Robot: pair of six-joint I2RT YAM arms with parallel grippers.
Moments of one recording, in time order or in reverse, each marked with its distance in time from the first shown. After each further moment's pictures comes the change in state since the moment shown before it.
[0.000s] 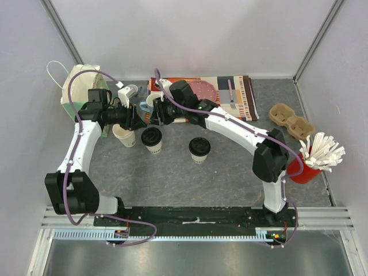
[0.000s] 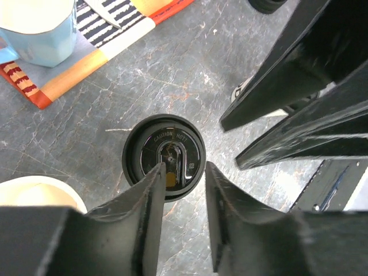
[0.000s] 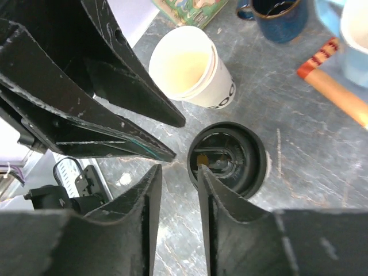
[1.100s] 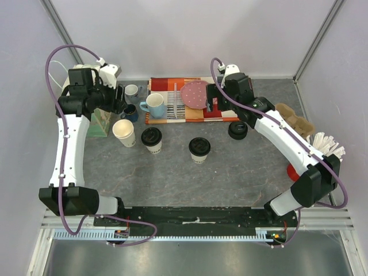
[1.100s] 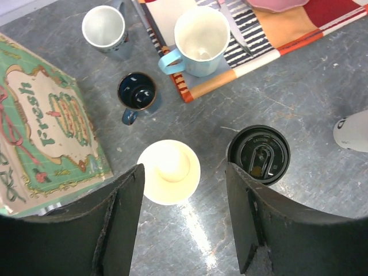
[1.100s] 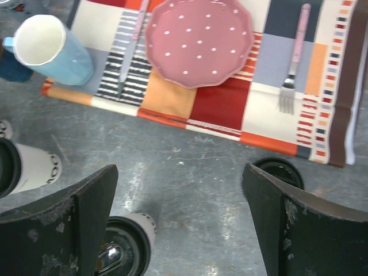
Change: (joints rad) left arm 0.001 -0.019 0.397 -0.222 -0.455 0.038; right arm -0.300 -0.479 -0.340 -0.194 0.512 -0.191
